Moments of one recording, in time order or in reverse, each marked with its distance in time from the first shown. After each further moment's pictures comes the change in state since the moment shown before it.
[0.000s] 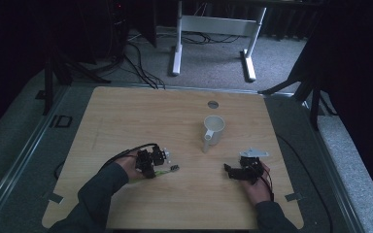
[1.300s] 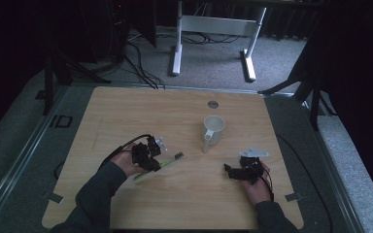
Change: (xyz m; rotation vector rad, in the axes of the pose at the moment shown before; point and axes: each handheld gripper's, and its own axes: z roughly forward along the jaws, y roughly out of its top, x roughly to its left) left arm 0.010 -0.010 -0.029 -0.268 -0.052 -0.109; right arm 0.000 0.000 0.000 0.000 0.000 0.001
